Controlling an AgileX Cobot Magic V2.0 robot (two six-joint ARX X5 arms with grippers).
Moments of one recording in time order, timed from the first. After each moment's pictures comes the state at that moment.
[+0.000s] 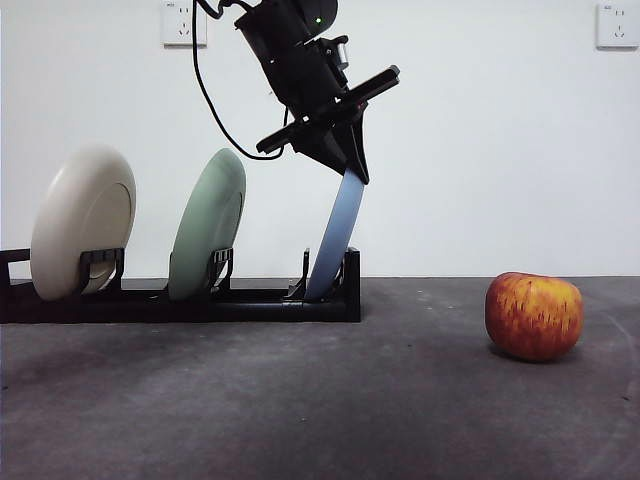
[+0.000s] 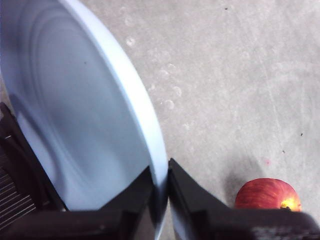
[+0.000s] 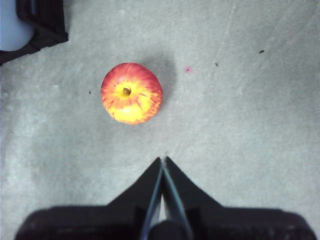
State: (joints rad) left arm -0.55 2.26 2.29 -0.93 0.22 -0.21; right arm -0.06 1.00 0.95 -0.95 -0.32 0.19
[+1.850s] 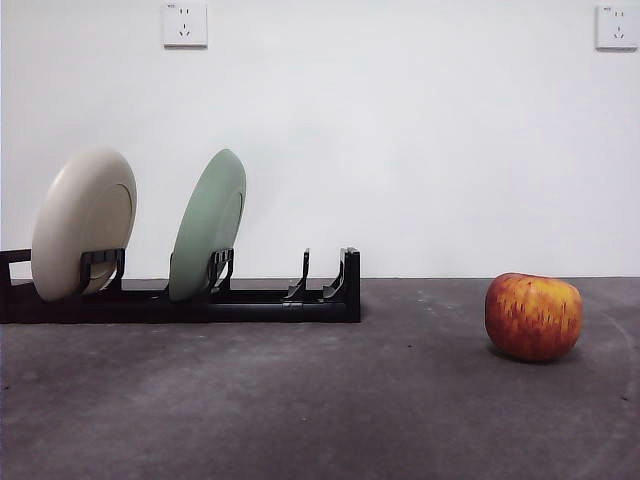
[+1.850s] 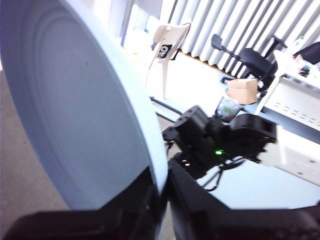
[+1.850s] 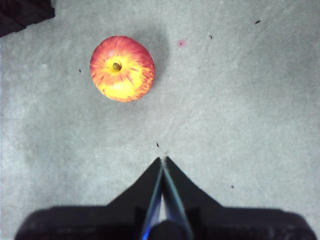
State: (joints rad) left arm -0.77 1.93 2.91 -1.33 0.51 -0.13; right arm -0.06 1.01 0.95 -1.03 -0.31 0.18
